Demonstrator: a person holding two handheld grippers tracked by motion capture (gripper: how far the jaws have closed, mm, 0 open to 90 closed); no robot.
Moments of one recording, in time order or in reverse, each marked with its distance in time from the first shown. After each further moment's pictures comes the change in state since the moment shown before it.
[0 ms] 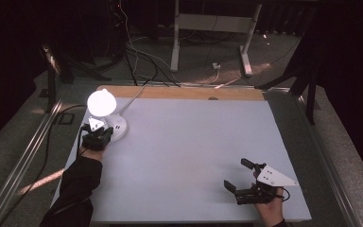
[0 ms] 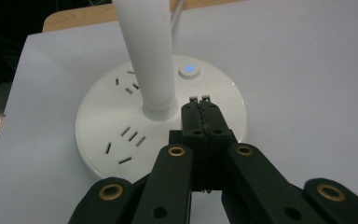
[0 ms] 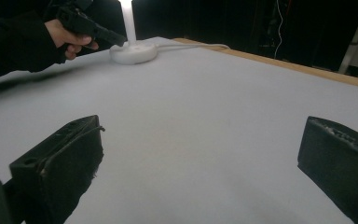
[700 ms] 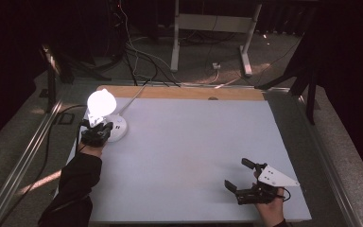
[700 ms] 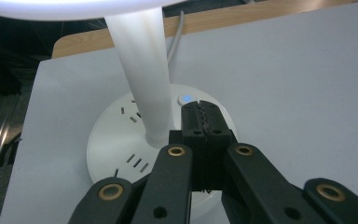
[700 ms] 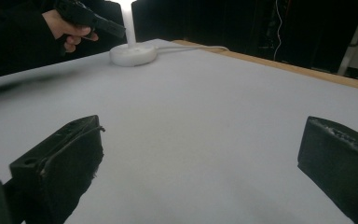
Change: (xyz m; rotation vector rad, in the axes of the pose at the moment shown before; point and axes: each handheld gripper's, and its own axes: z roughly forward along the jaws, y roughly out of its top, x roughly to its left) left arm -0.003 0.021 -0.012 -0.036 0.007 0.017; right arm -0.001 0.000 -0.002 -0.007 -0.002 0.000
